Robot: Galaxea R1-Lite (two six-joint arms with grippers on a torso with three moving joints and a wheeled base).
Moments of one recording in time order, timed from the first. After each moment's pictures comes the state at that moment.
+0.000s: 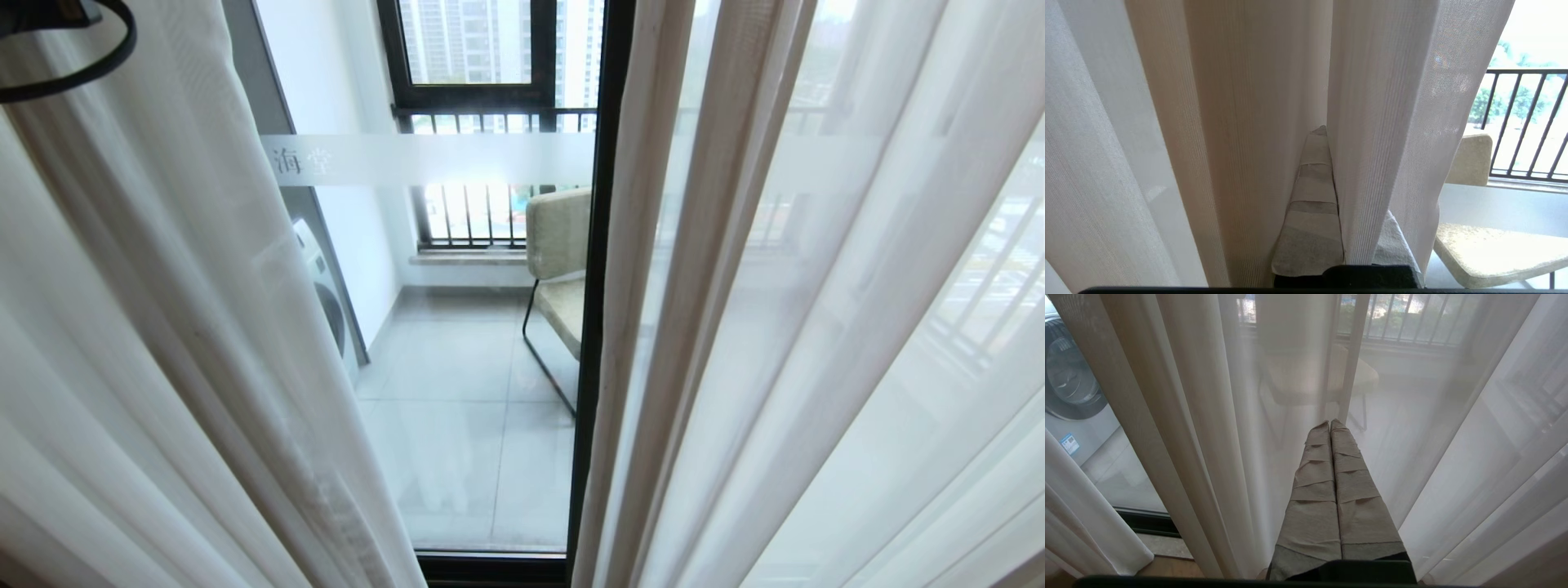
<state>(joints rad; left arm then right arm) -0.06 1.45 -1.46 -0.25 0.25 0.08 0.00 0.00 0.00 0.00 0.05 -0.06</state>
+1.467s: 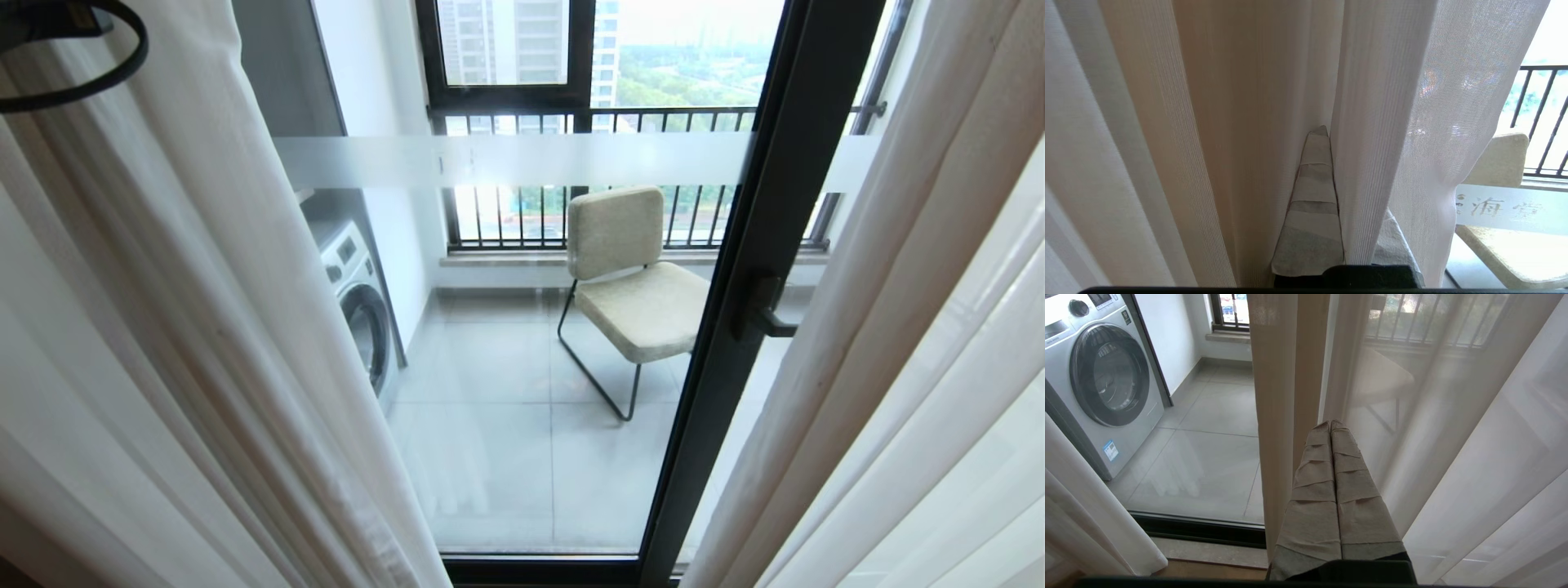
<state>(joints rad) -0.06 1.46 -1.45 -0.24 0.26 0.09 0.00 0.00 0.00 0.00 0.05 -0.06</state>
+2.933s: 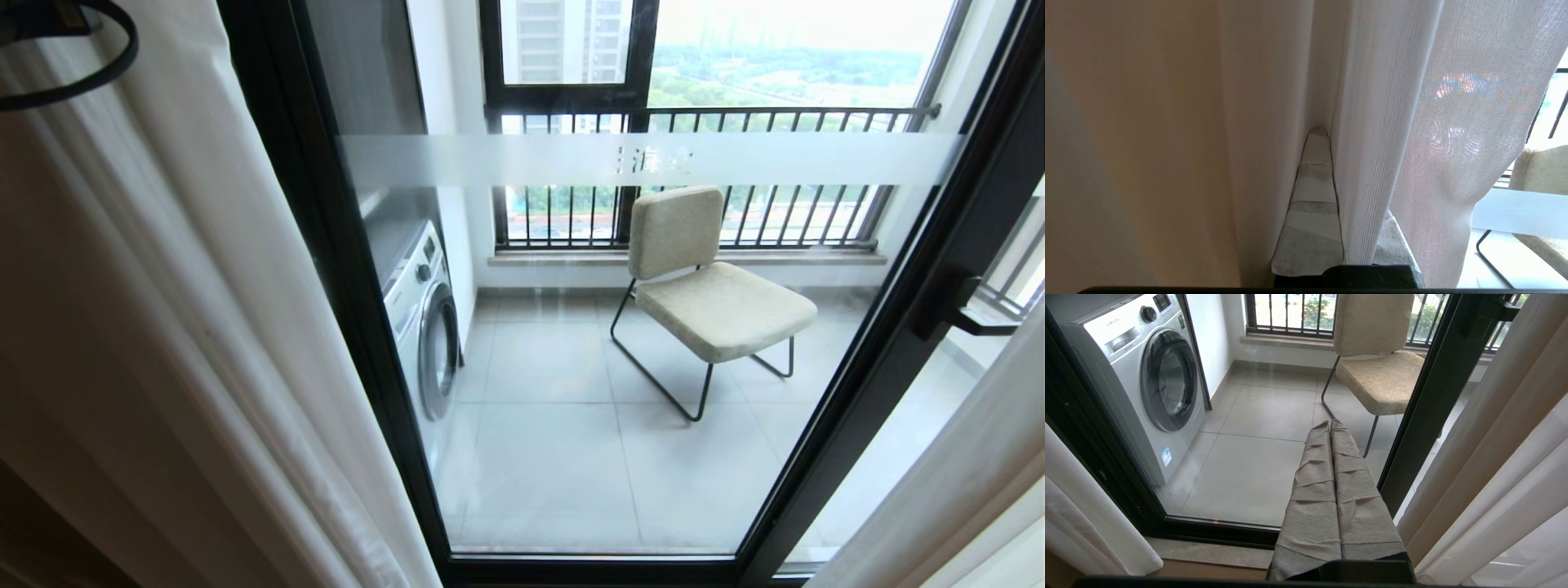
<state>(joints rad) -0.04 1.45 -1.45 -0.24 0.26 0.08 0.00 0.00 0.00 0.00 0.05 -0.06</state>
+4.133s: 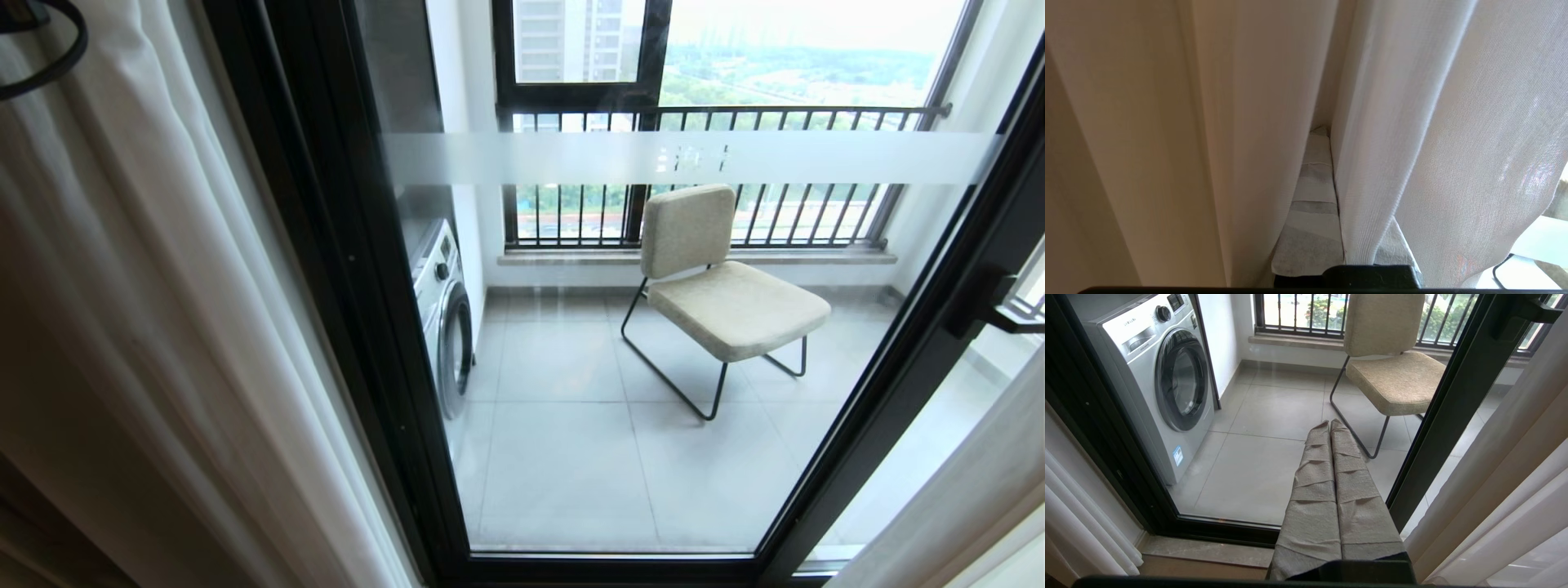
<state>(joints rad) 0.08 1.45 -1.45 -0.24 0.24 0.00 0.00 0.00 0.00 0.00 0.05 -0.06</state>
